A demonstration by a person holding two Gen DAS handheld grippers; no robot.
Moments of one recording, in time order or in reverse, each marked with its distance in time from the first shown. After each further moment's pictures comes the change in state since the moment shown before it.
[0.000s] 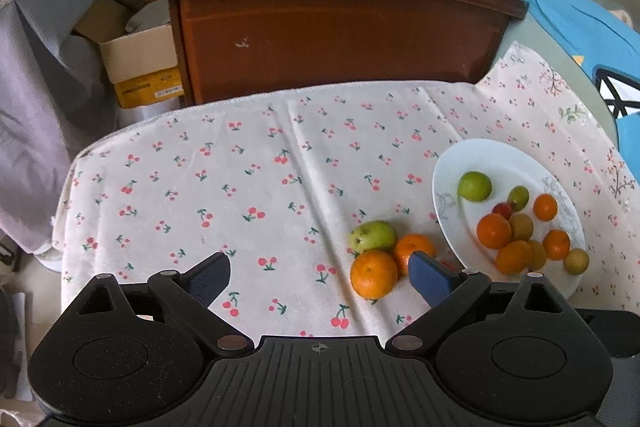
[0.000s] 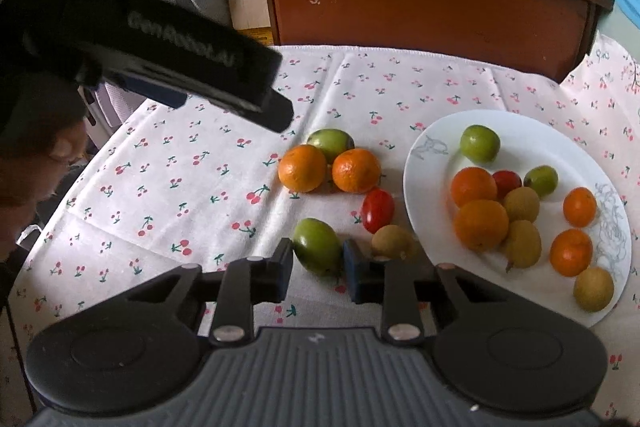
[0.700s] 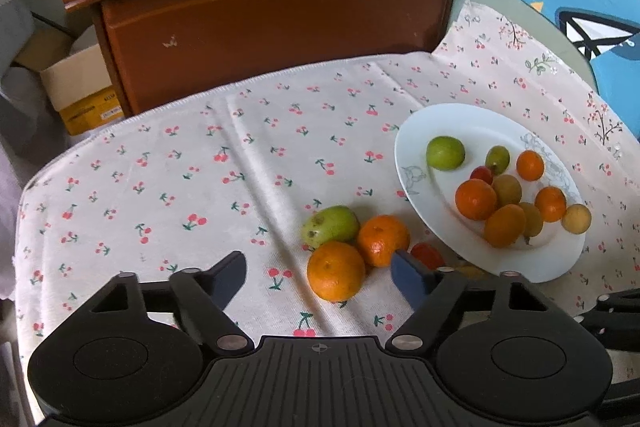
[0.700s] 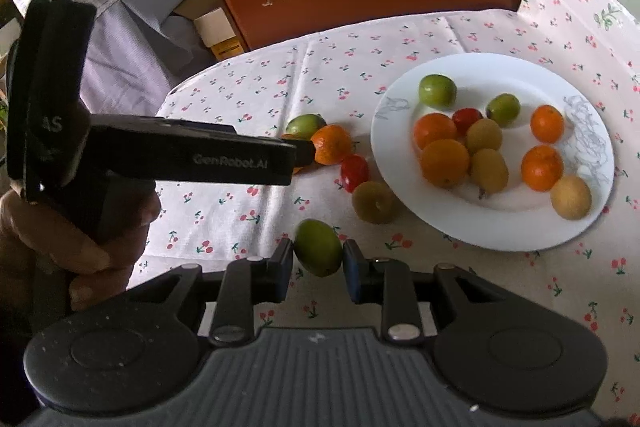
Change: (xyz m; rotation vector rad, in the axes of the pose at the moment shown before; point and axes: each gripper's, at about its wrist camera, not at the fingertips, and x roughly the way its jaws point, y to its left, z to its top) left arm 0.034 -0.026 -0.014 0.152 -0.014 -0.063; right arm -0.029 -0.025 -0.009 0.259 0.046 0.057
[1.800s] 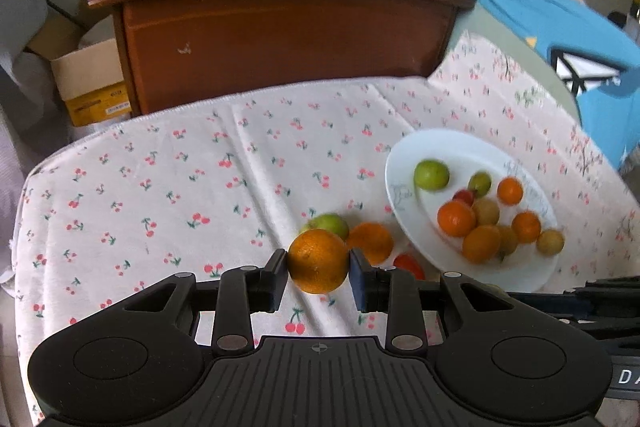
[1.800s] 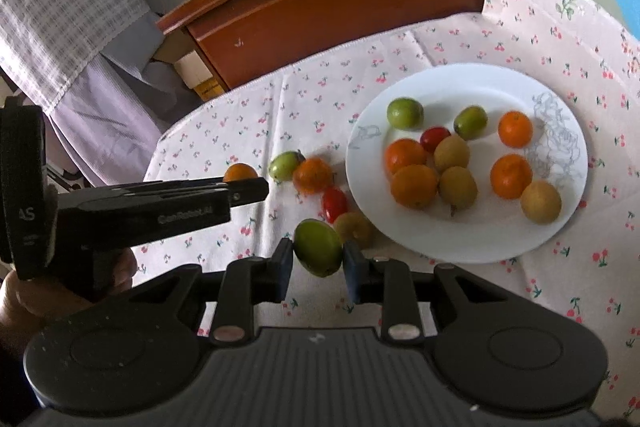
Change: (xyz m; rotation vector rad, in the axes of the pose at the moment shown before) left arm -0.027 0.007 0.001 -0.085 -0.055 -0.045; right arm -0.018 -0.017 0.013 0.132 -0.063 0.016
